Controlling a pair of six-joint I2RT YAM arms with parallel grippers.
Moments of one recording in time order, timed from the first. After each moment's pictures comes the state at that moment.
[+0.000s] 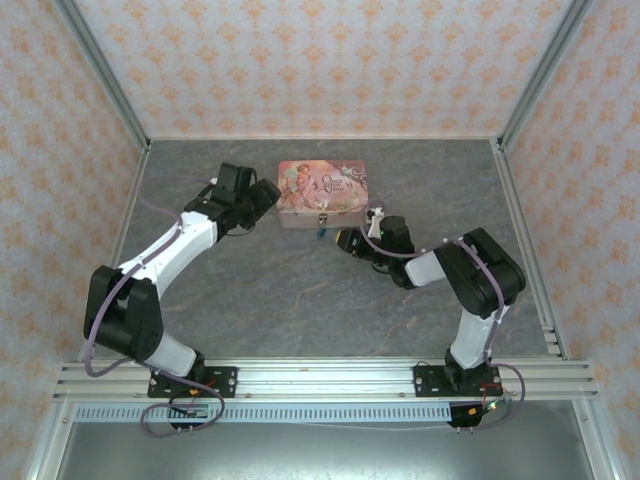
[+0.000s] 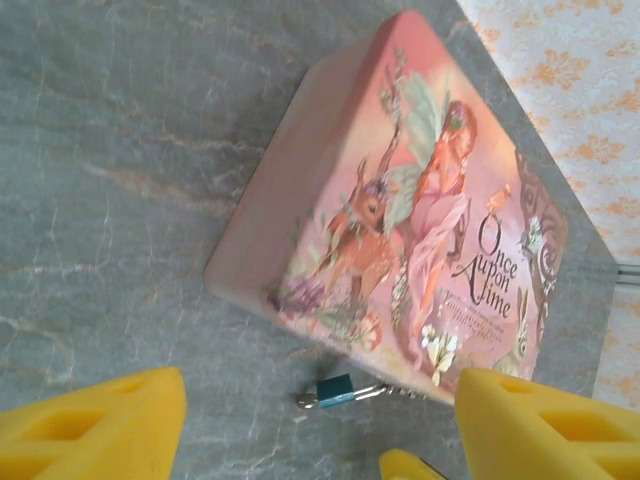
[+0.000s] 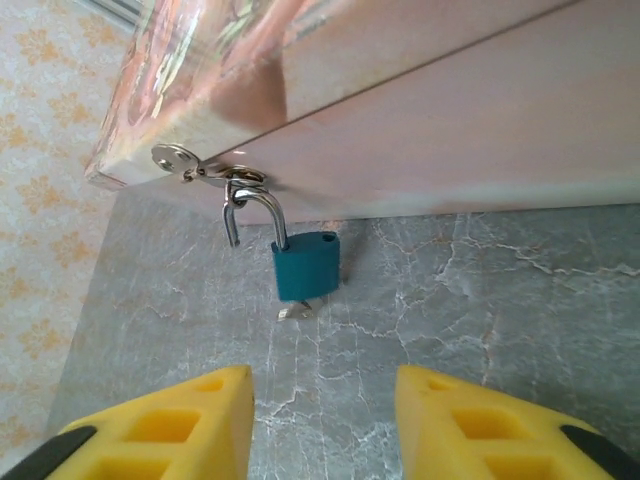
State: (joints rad) left arm -0.27 1.52 1.14 -0.41 0.04 -1.03; right arm 0.46 1.81 0.62 0.73 -0.41 0.76
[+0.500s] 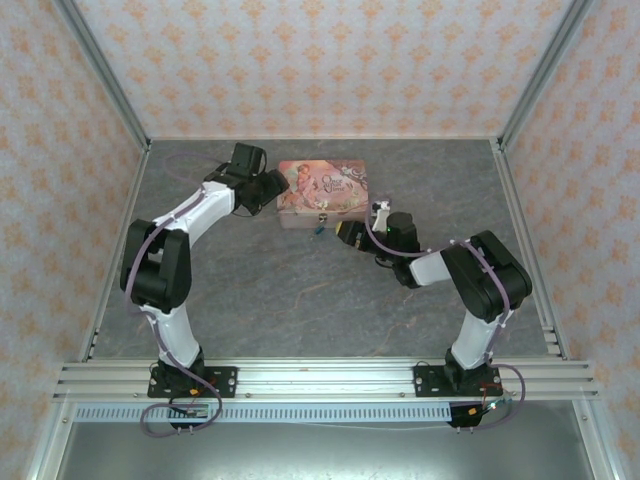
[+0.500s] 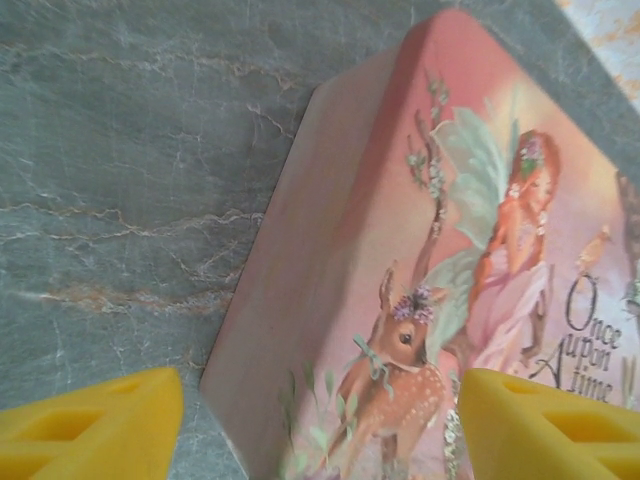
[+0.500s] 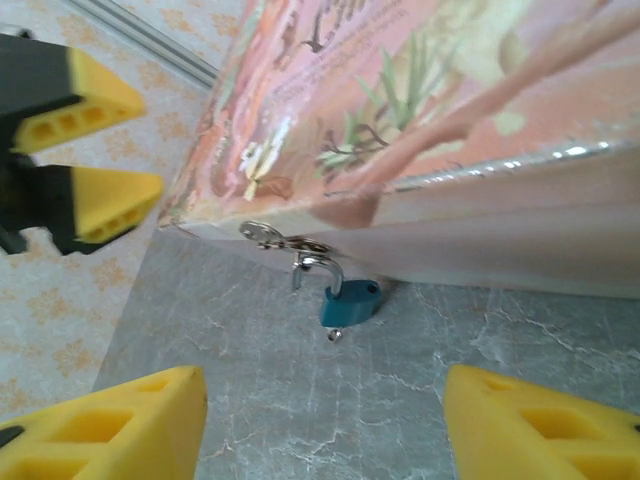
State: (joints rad) left arm -0.23 1.86 1.40 -0.46 0.12 -0.87; right arm 0.44 1.78 0.61 0.83 -0.43 0.77
